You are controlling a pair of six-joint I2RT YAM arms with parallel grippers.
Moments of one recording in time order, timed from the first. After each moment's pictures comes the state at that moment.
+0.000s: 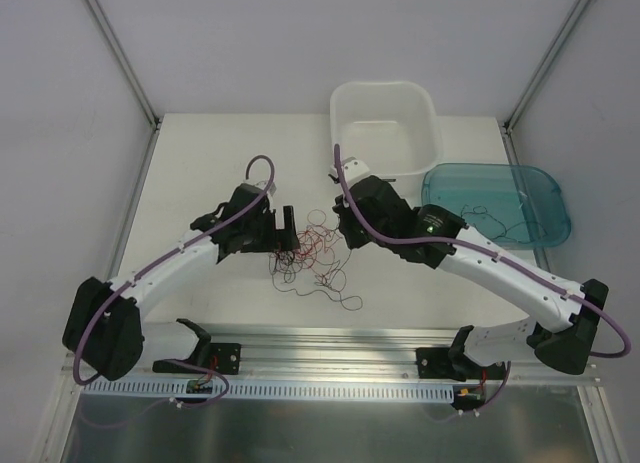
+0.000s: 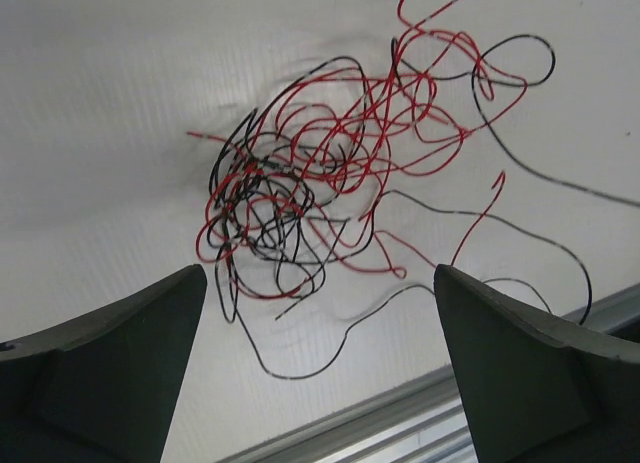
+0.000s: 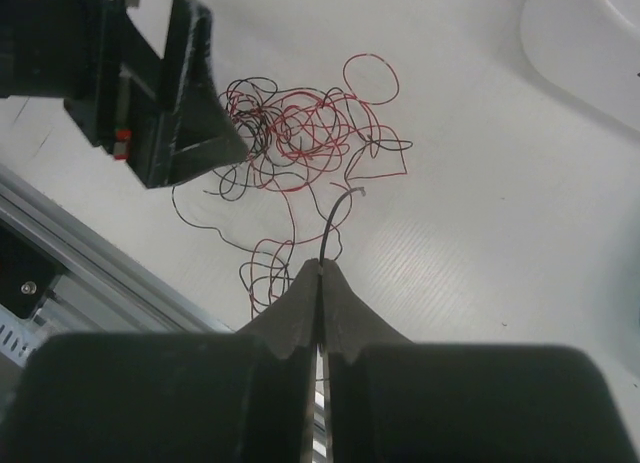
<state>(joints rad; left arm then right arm) -0.52 1.21 0.79 -0.46 0.11 -0.54 1.03 1.31 1.36 -0.75 0.29 0.32</state>
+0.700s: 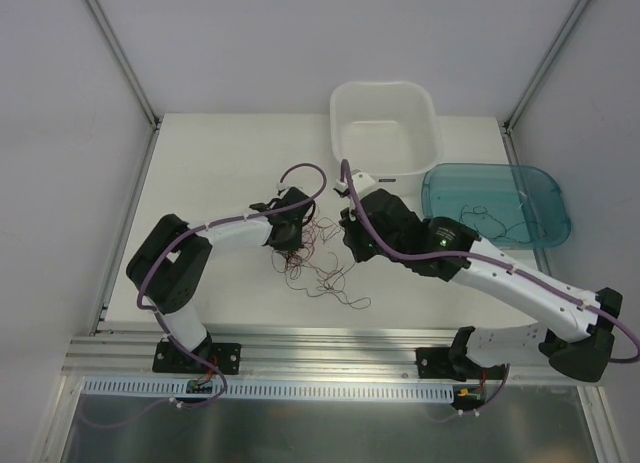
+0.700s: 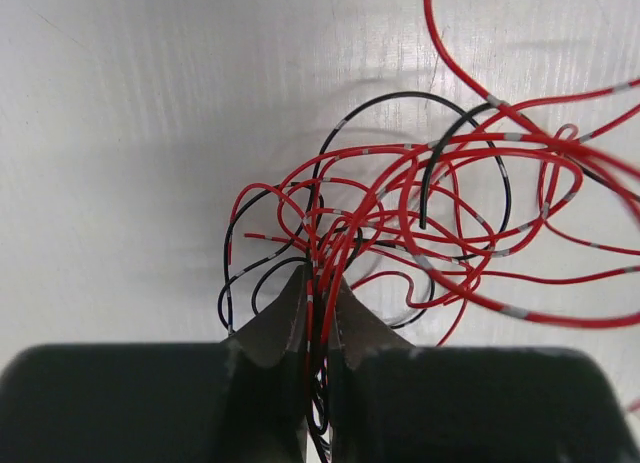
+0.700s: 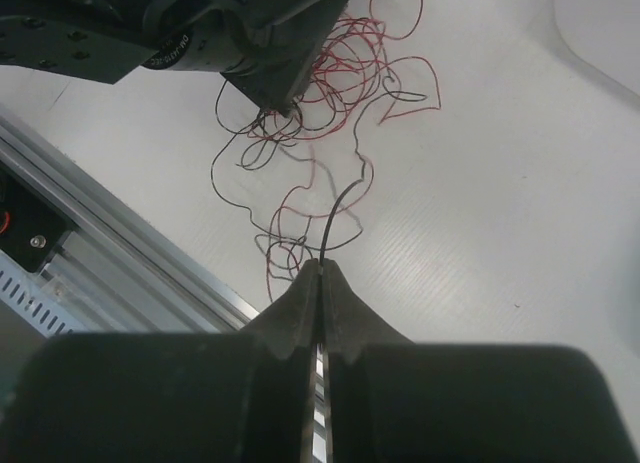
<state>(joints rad) -0.67 1.72 1.00 -0.40 -0.21 -0.57 1.08 1.24 1.29 -0.76 0.26 0.32</state>
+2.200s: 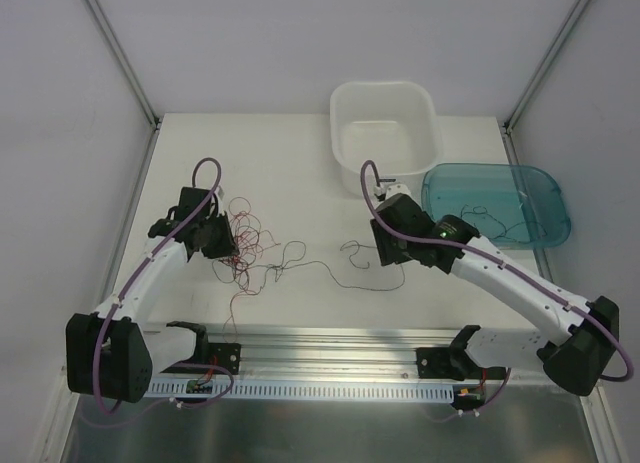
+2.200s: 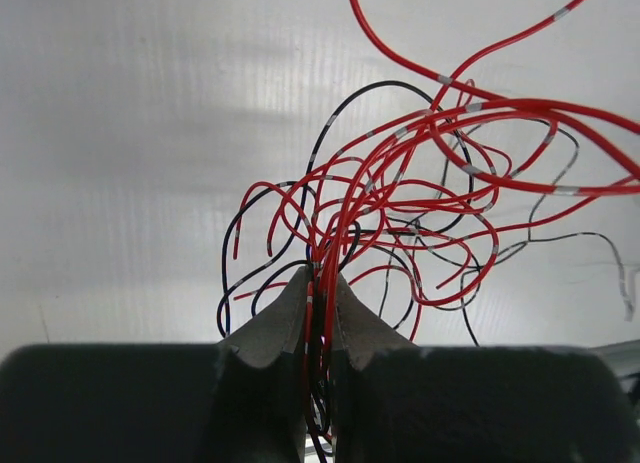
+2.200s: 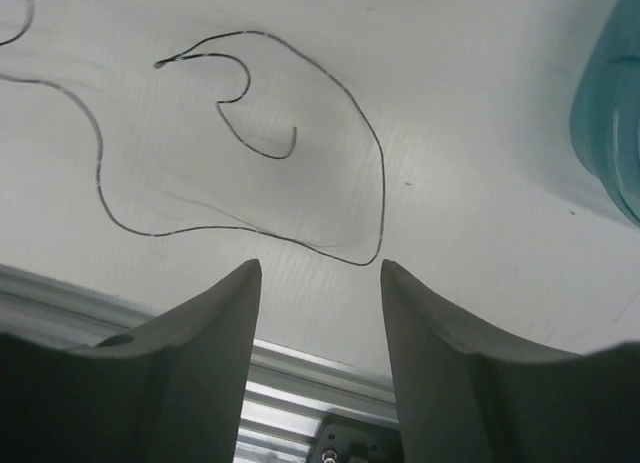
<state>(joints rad) -0.14 1.13 0.76 -0.66 0.16 -0.38 0.82 1.18 1.06 -0.89 0.33 0.40</state>
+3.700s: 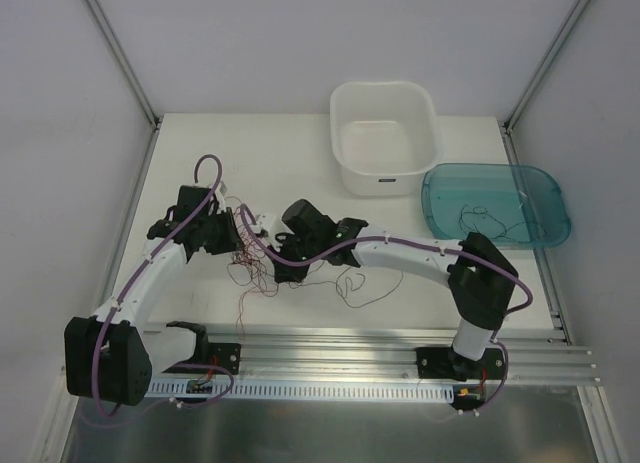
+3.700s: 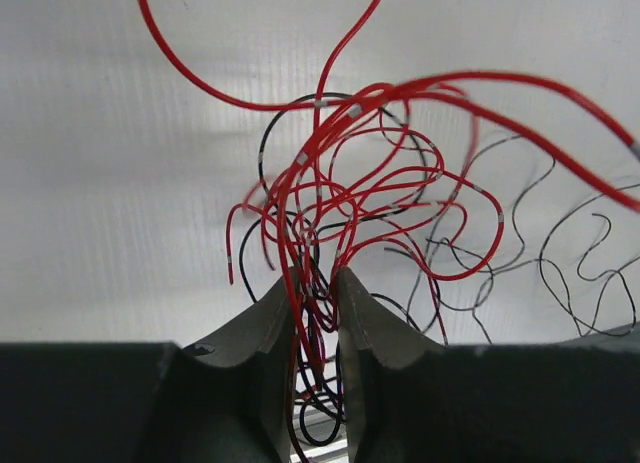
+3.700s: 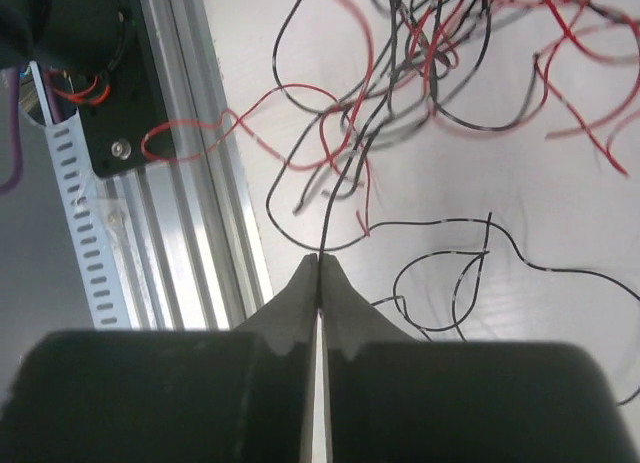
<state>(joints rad) -0.14 1.12 0.75 -0.60 0.24 -0.36 1.08 1.80 1.33 -0.33 -0.40 0.01</state>
